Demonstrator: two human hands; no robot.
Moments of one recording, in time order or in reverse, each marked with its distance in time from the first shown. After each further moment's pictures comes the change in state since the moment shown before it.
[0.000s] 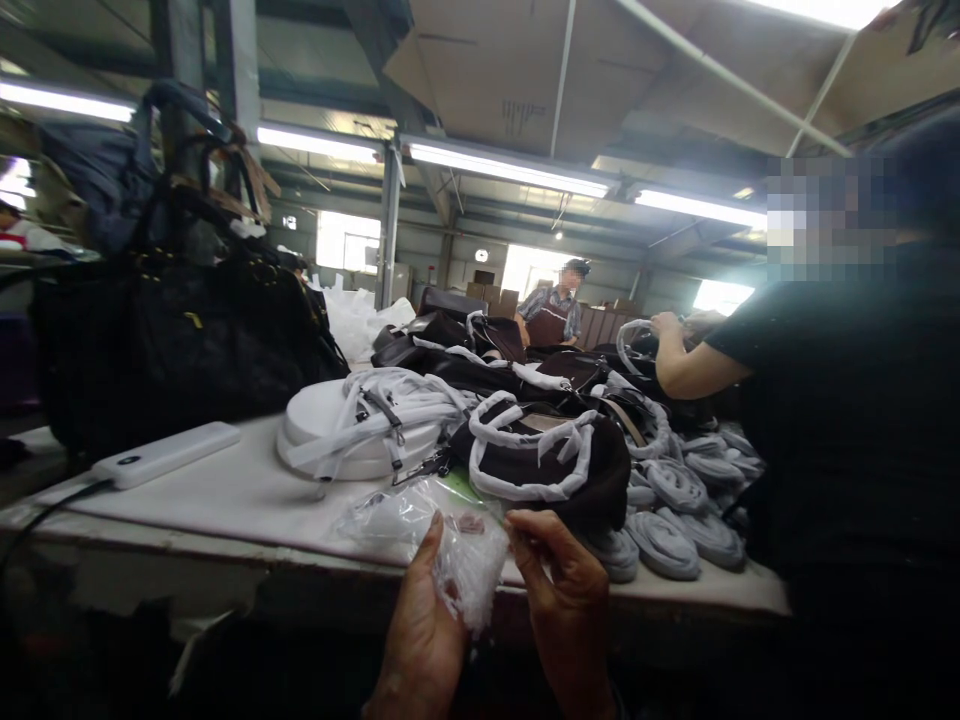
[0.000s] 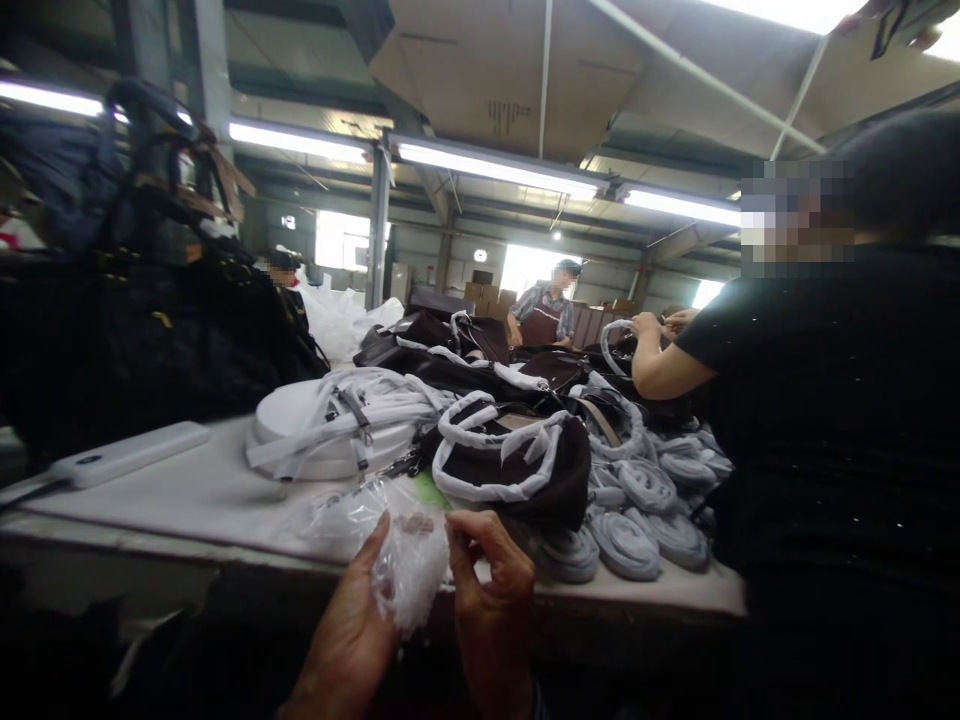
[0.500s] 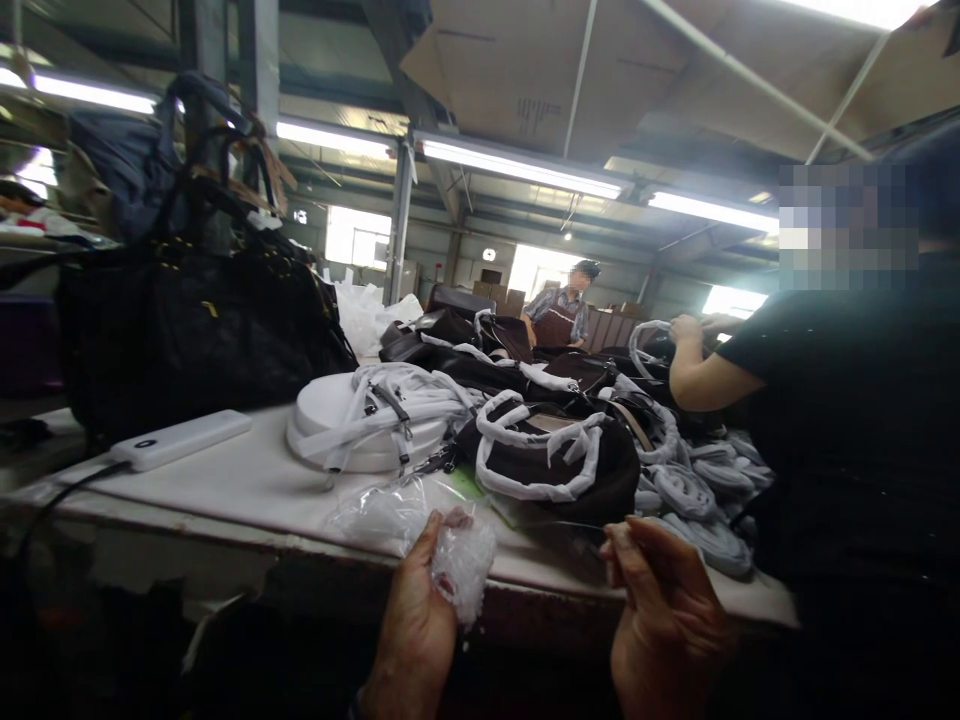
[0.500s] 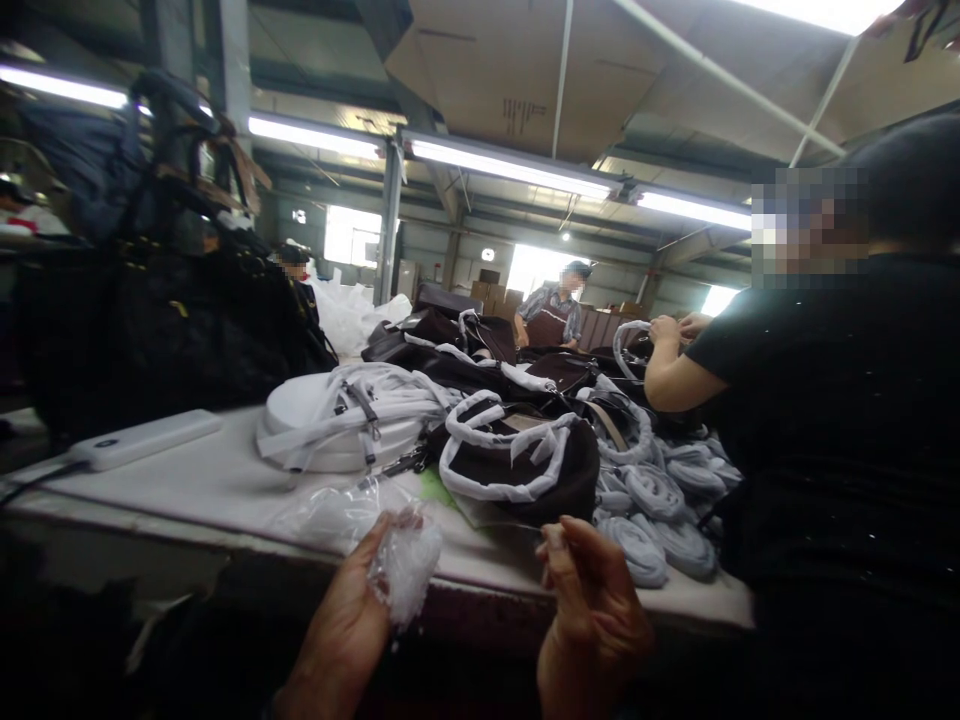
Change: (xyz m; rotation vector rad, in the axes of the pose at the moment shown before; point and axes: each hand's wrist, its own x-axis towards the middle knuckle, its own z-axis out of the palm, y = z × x) left_hand 0.006 0.011 -0.008 0.060 0.113 0.113; right_hand -0.001 -0.001 -0.042 0.209 0.560 0.221
